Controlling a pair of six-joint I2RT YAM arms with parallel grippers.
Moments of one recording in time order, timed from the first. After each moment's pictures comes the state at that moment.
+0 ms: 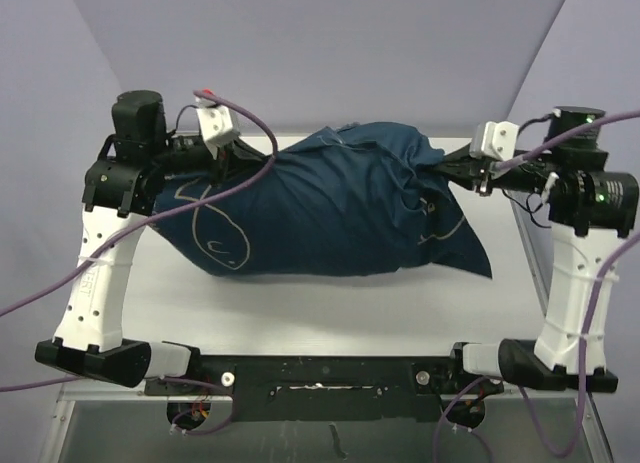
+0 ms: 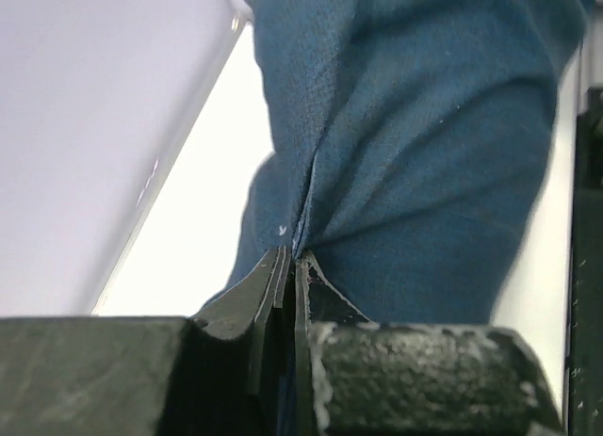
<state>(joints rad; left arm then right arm) -0.27 1.34 1.79 -0.89 0.89 0.60 -0.02 1.37 2.08 -1.37 -1.20 -1.19</state>
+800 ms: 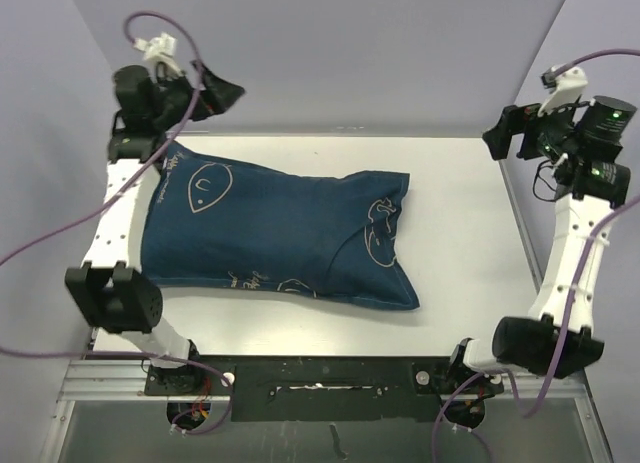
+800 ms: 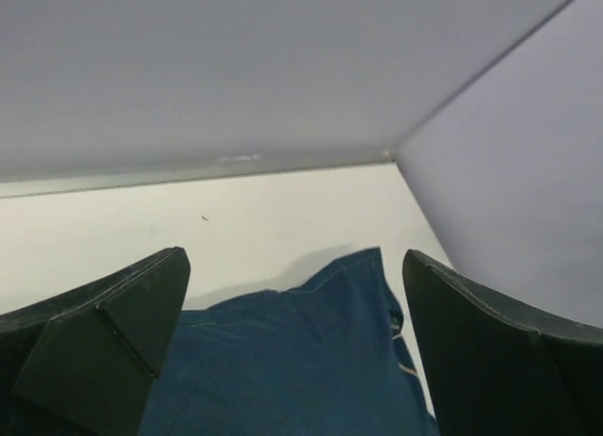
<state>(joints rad) -0.08 1.71 1.78 -0.20 0.54 -0.51 -0.36 1.44 1.74 -0.76 -0.60 -0.28</state>
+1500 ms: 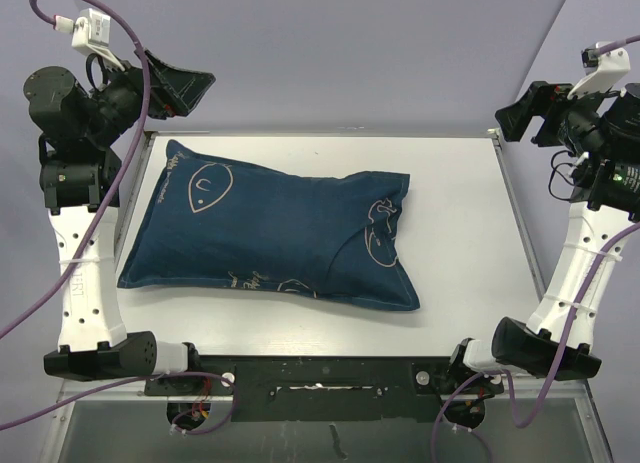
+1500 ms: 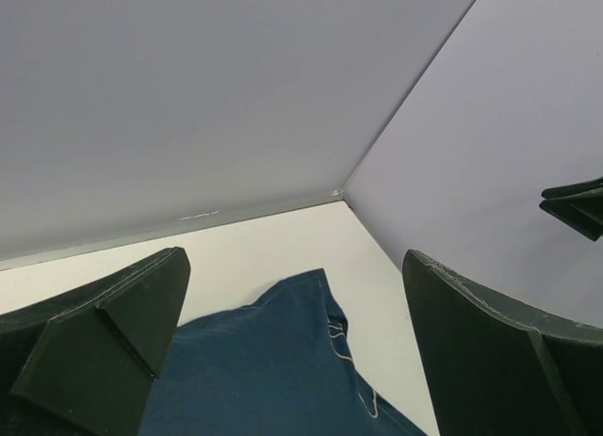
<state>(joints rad) 0.07 1.36 1.89 -0.36 0.65 -0.57 -0.39 1.37 1.96 -0.82 -0.60 -0.01</state>
